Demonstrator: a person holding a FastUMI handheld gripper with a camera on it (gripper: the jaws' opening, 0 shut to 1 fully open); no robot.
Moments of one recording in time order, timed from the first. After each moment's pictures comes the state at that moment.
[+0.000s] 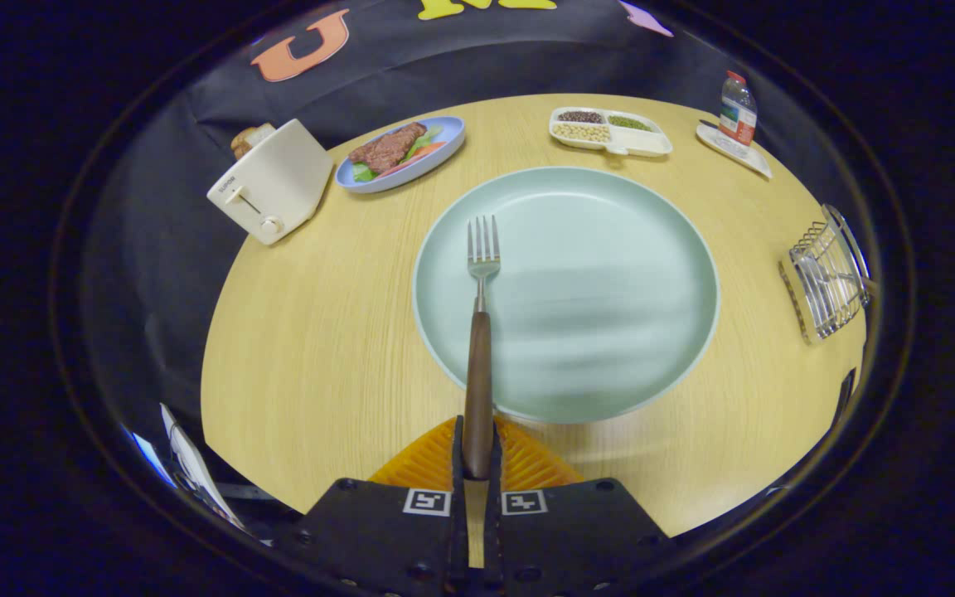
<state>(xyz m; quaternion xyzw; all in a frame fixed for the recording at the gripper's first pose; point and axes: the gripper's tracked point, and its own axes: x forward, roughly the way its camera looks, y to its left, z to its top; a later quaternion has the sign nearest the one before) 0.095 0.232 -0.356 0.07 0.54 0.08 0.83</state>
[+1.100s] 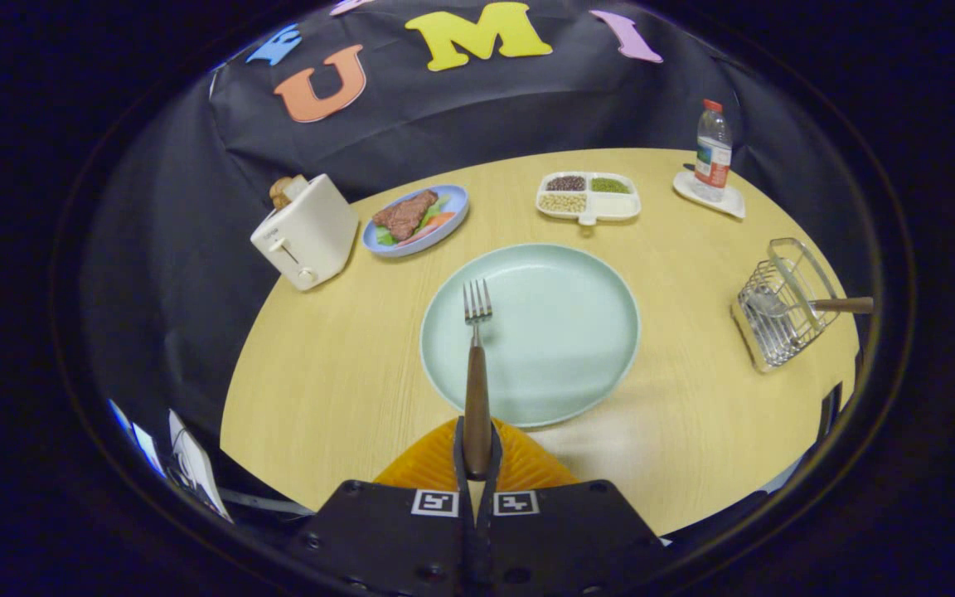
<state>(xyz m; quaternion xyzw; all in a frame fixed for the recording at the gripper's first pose) 0.088 0.192 -0.292 0.09 0.45 0.10 0.88</state>
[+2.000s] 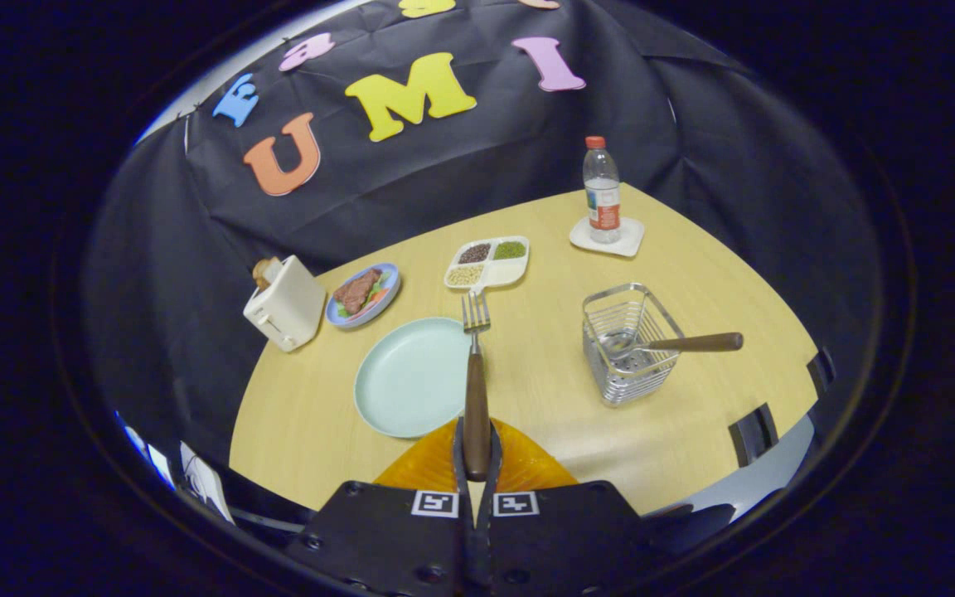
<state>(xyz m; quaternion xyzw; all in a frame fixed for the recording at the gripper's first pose) 0.068 0.032 -0.218 0.14 0.38 0.06 0.91</state>
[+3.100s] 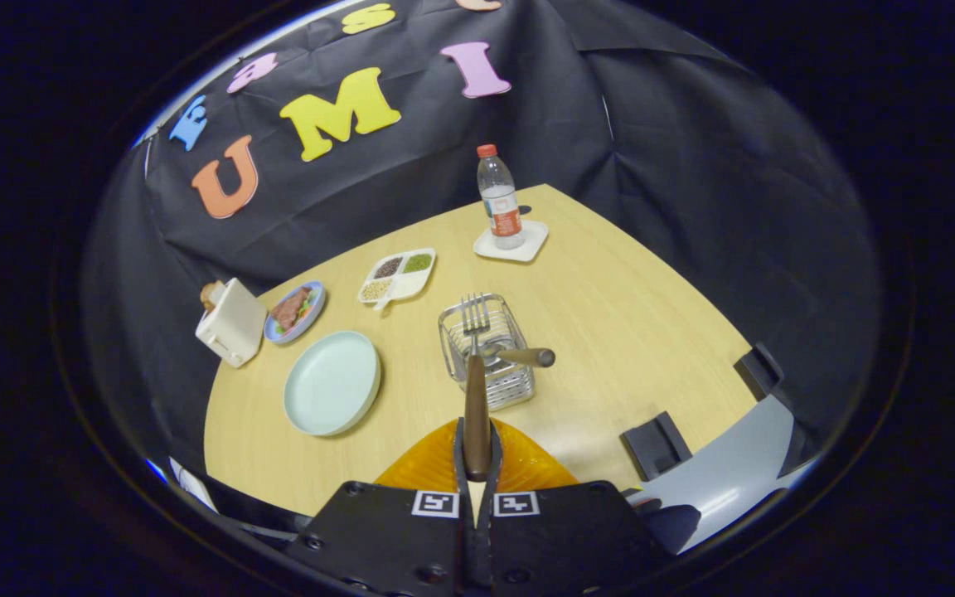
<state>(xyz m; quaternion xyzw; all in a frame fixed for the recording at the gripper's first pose) 0.050 -0.080 -0.221 0.14 0.39 -0.03 0.91</state>
